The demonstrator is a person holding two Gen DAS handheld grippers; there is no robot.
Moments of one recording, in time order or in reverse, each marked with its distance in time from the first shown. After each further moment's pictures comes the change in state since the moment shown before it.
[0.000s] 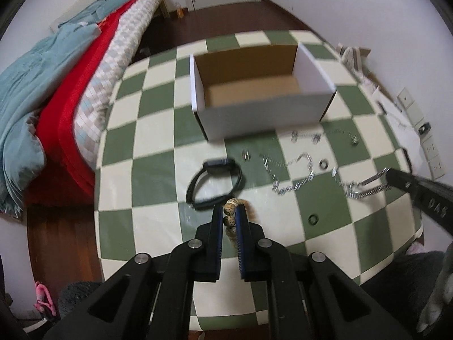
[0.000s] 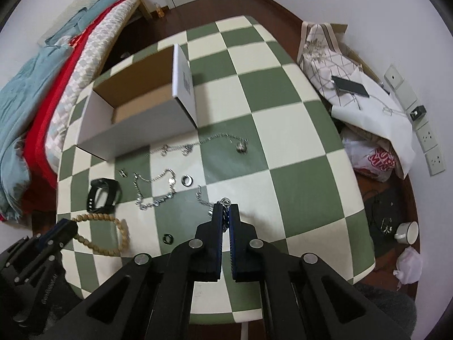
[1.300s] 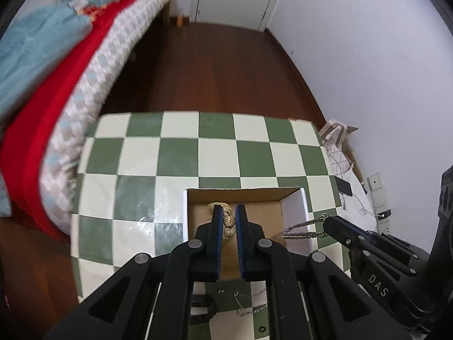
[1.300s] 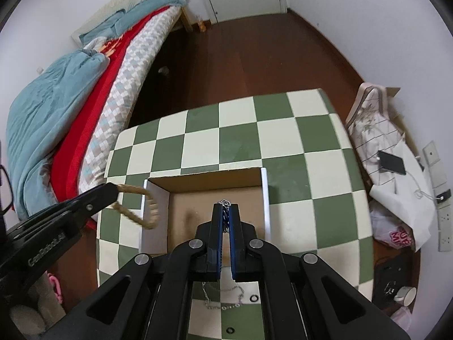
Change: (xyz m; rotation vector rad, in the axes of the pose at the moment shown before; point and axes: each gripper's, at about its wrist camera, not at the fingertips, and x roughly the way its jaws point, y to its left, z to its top) left arm 0.020 0.061 0.180 -0.207 -0.045 -0.266; right arm -0.004 0.096 0.171 -0.134 -0.056 0.126
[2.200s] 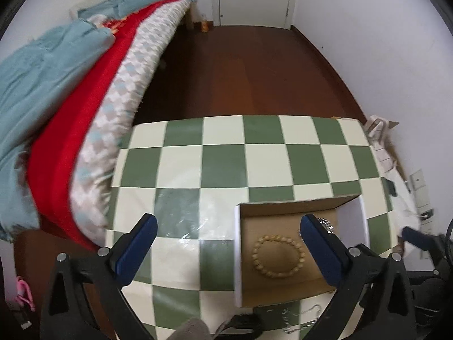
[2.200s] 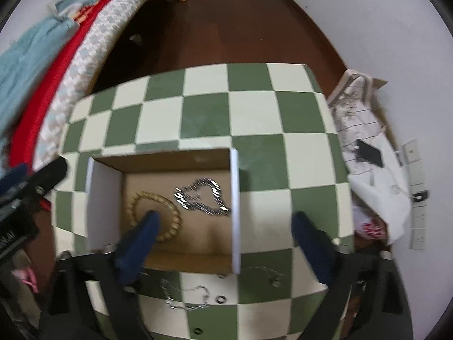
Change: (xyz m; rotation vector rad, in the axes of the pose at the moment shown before) left arm 0.019 0.018 0.003 0.048 -0.045 0.246; right arm 0.052 -0.003 0.000 -0.065 0.140 -0.219
